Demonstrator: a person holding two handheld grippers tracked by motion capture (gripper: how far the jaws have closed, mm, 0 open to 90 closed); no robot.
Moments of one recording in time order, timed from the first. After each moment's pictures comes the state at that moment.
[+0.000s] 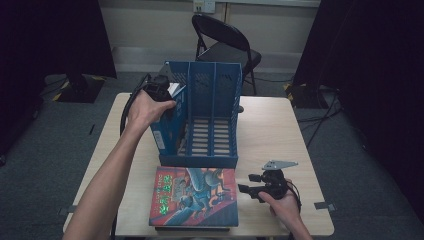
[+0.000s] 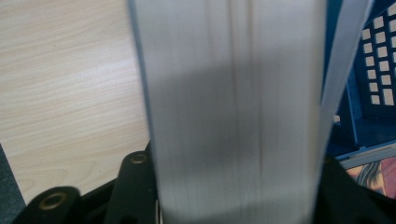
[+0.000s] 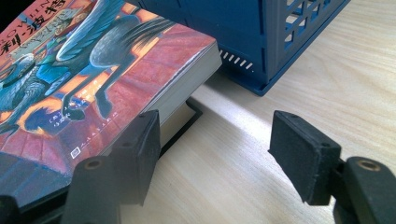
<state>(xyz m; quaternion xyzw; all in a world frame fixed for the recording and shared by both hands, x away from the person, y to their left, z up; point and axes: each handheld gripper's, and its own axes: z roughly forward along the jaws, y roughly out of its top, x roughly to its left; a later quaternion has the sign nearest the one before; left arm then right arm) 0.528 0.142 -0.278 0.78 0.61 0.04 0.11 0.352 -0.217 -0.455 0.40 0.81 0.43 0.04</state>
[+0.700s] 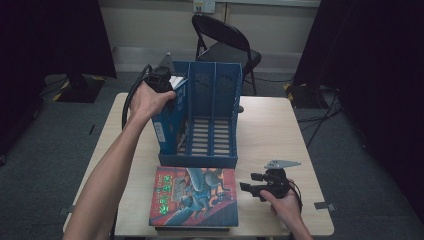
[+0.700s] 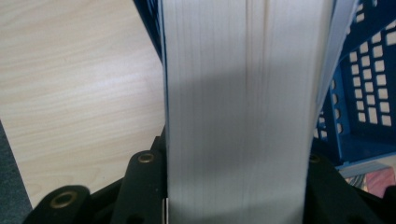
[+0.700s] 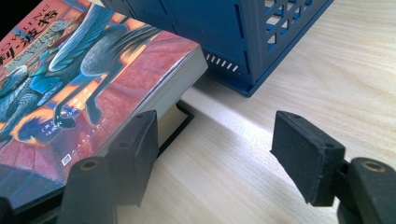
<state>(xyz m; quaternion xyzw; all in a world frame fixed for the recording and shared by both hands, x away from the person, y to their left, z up) 0.544 0.137 -0.259 0.77 0.62 0.05 0.12 0.354 -0.223 -0.455 0.42 0.80 0.44 0.04</state>
